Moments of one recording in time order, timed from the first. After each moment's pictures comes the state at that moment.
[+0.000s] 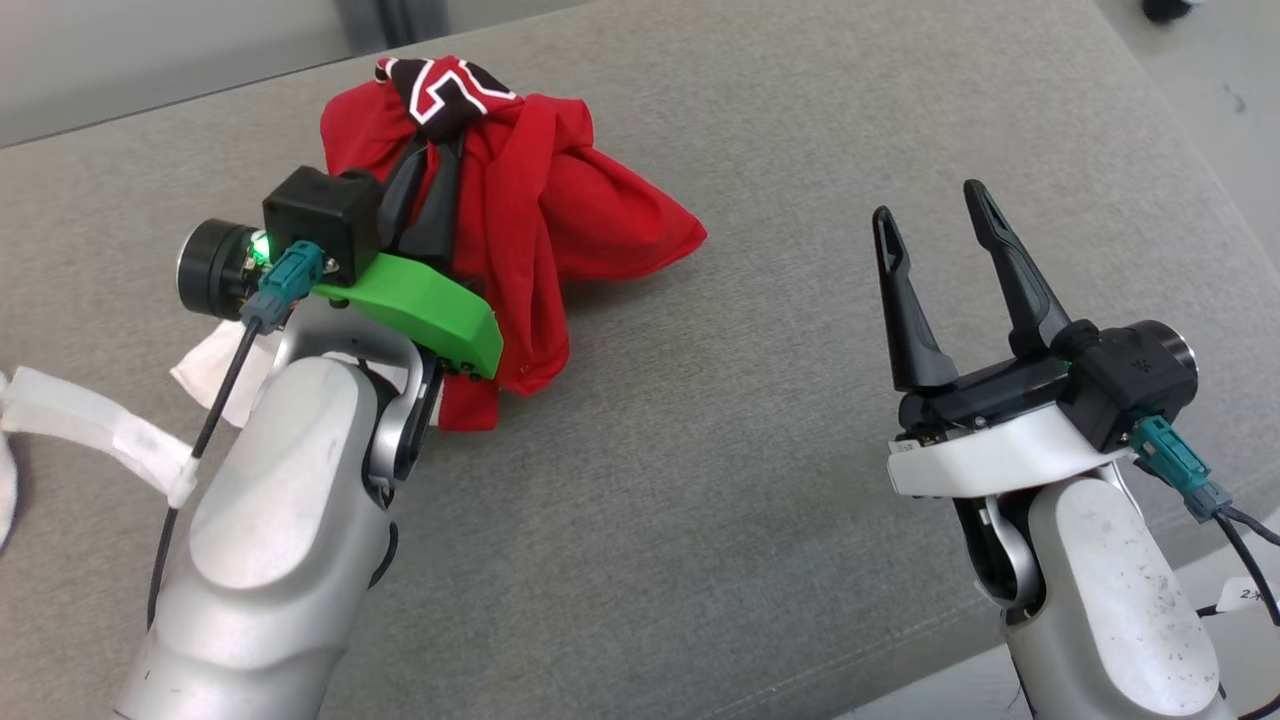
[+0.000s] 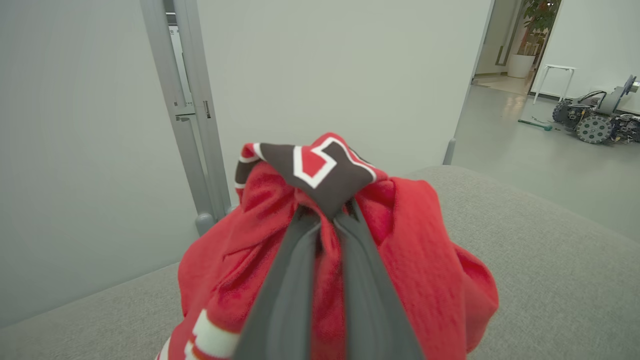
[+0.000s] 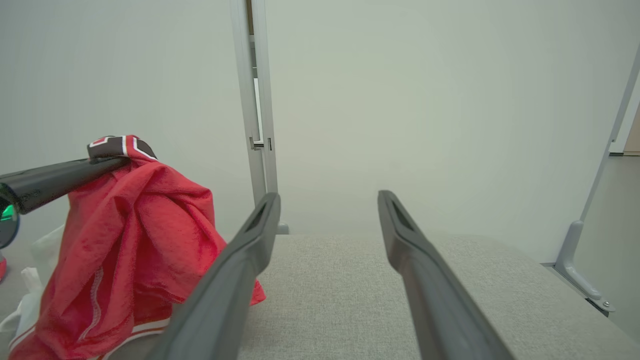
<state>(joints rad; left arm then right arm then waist) -0.67 0.17 -0.42 0.31 -0.36 0.01 -0.08 -0.31 -0.05 0.15 0.03 0.12 0.13 -0.26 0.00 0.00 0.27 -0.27</state>
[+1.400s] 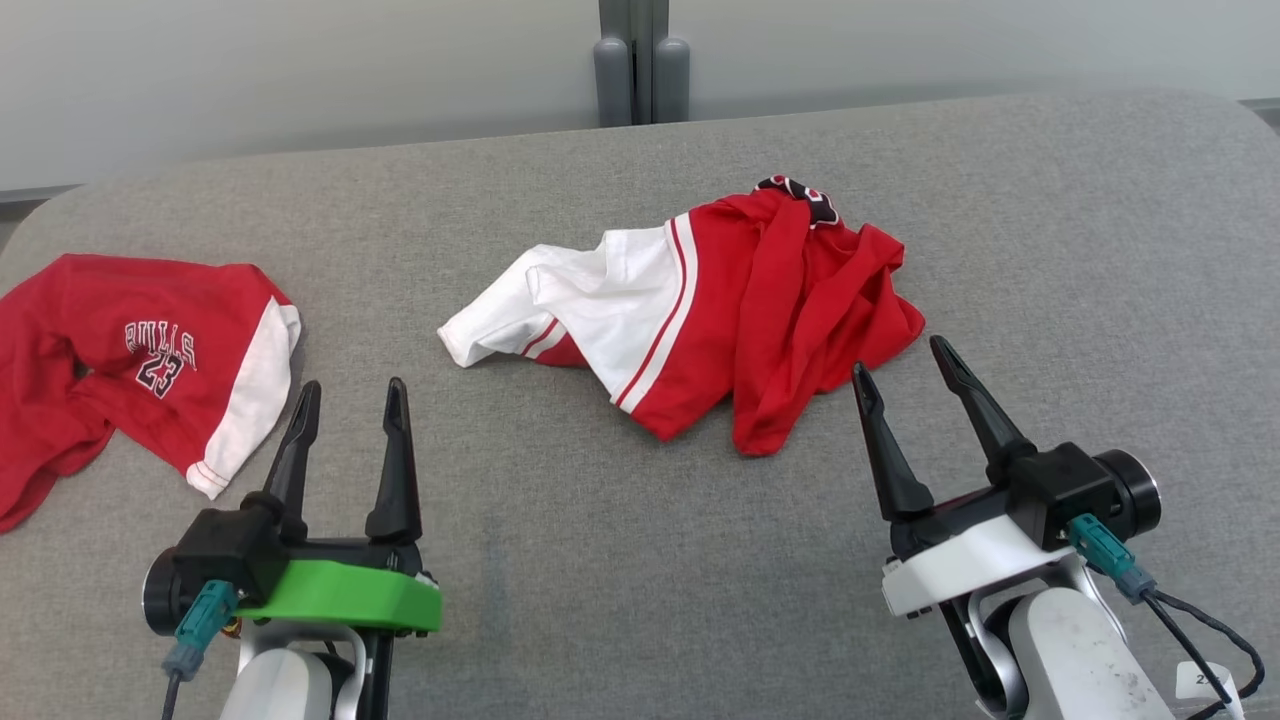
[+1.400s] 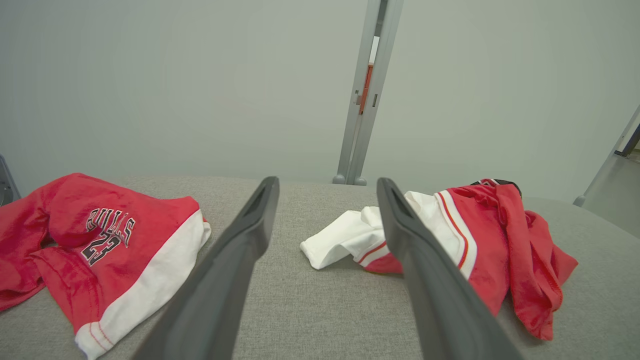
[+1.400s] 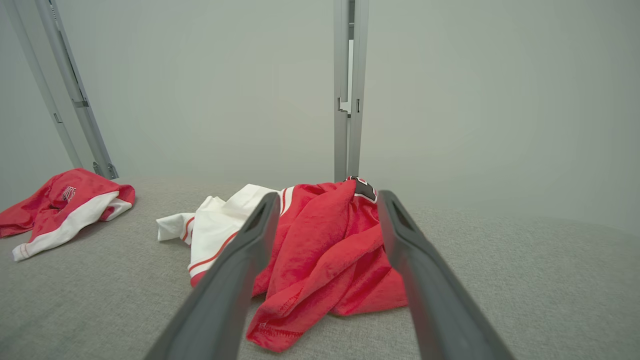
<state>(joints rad) -0.13 0.10 -0.16 0.13 -0.33 -0.03 -0.26 -0.15 -0.05 0.15 0.13 0.05 0.13 -0.26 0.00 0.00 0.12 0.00</state>
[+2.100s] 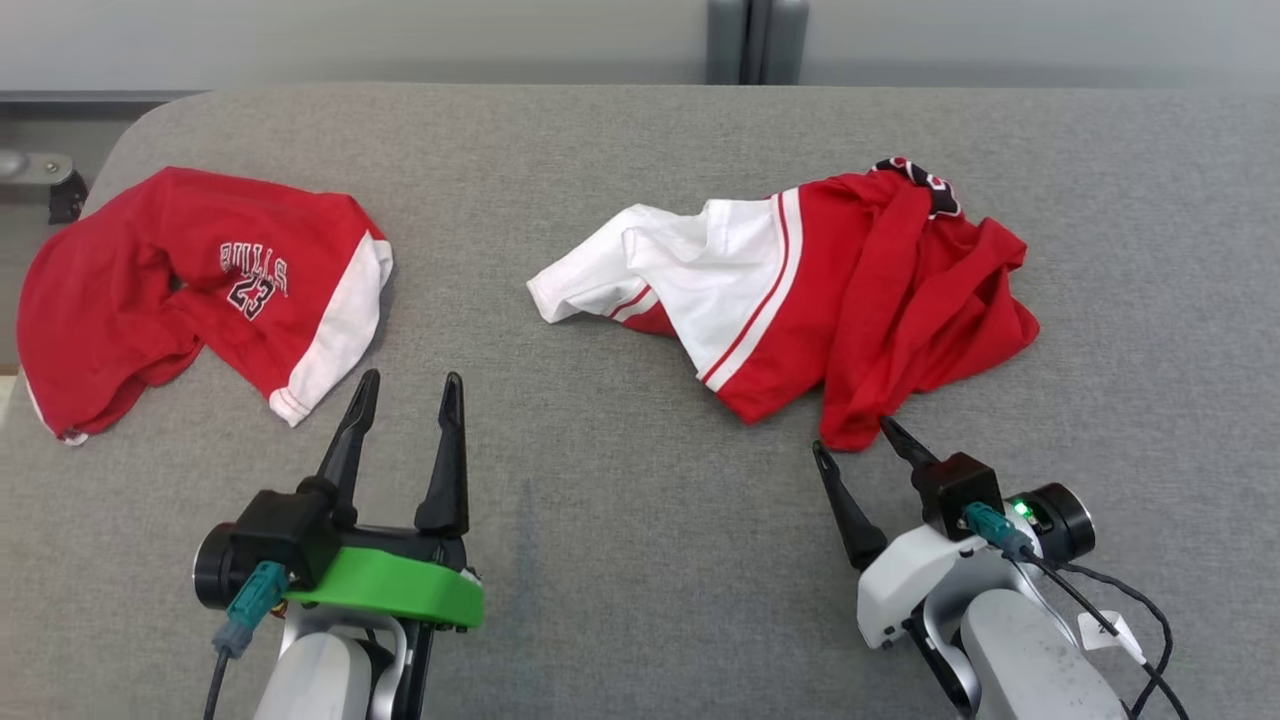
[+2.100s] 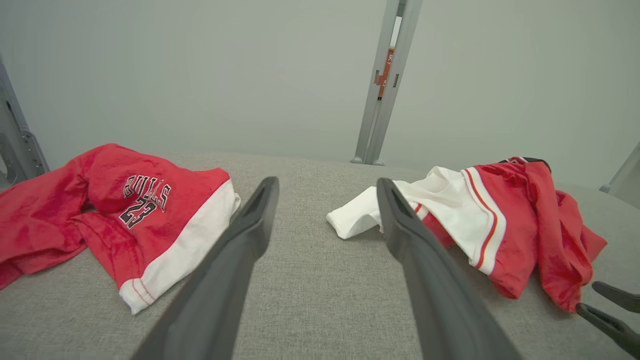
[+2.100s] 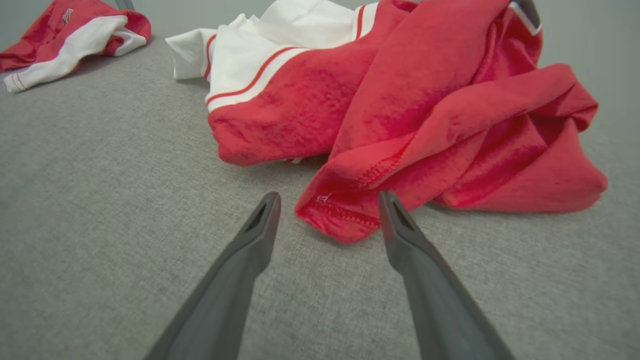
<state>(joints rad) -0.16 0.05 -0.17 0.18 -0.27 -0.09 -0.26 -0.29 -0.05 0.22 0.58 -0.01 0.13 -0.26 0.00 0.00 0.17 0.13</state>
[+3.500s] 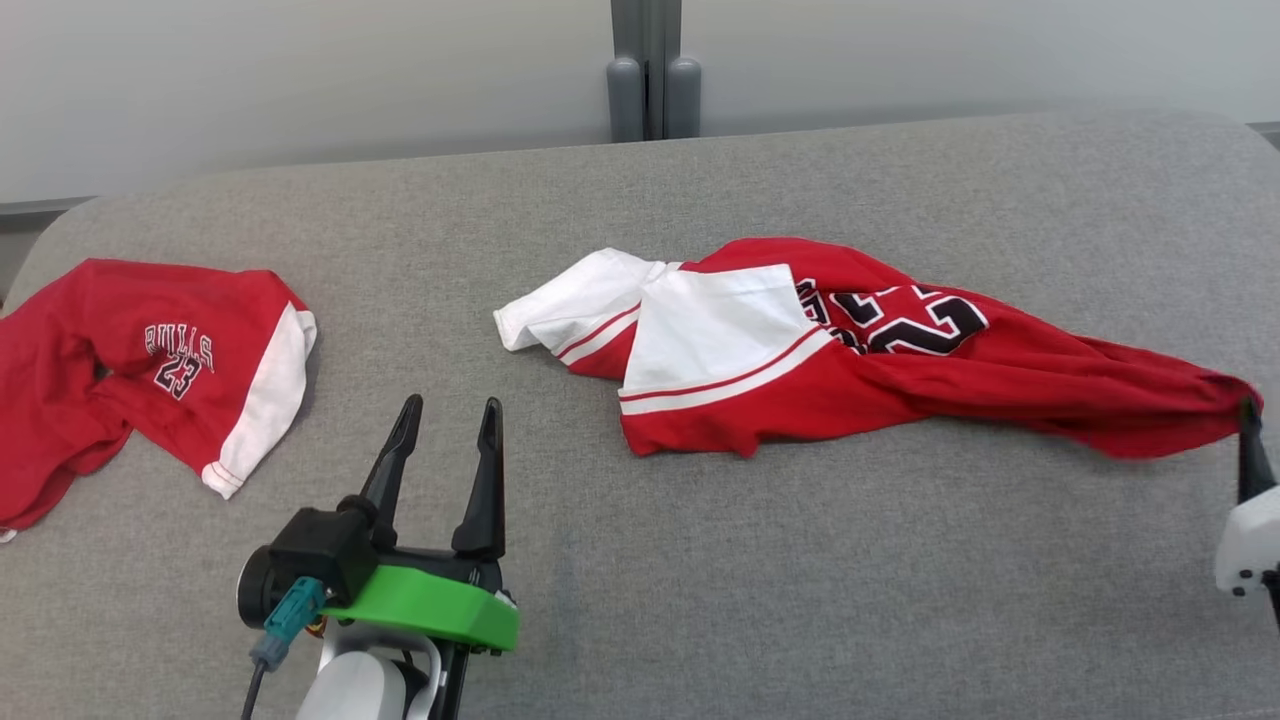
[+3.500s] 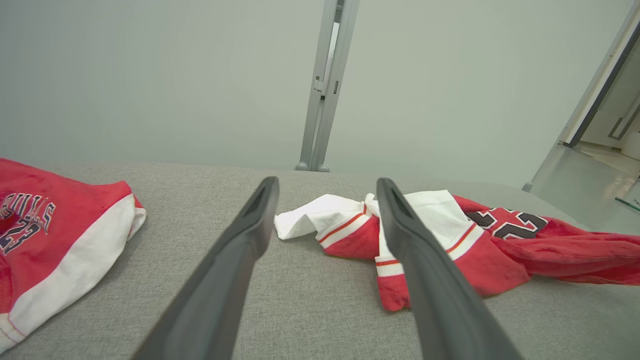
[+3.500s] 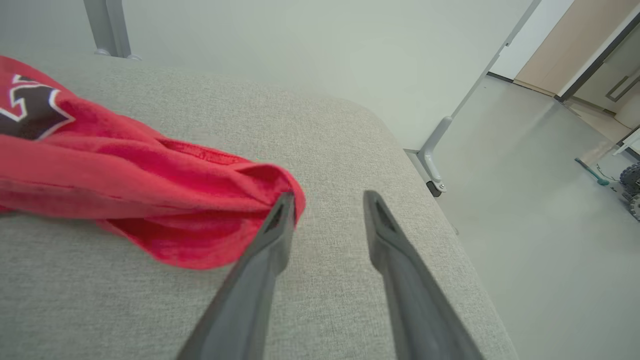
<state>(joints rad) -0.14 0.05 -0.26 0.18 -0.33 -0.06 -0.26 -0.22 -0.36 -0.24 0.52 -0.01 0.13 -0.14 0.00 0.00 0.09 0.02</state>
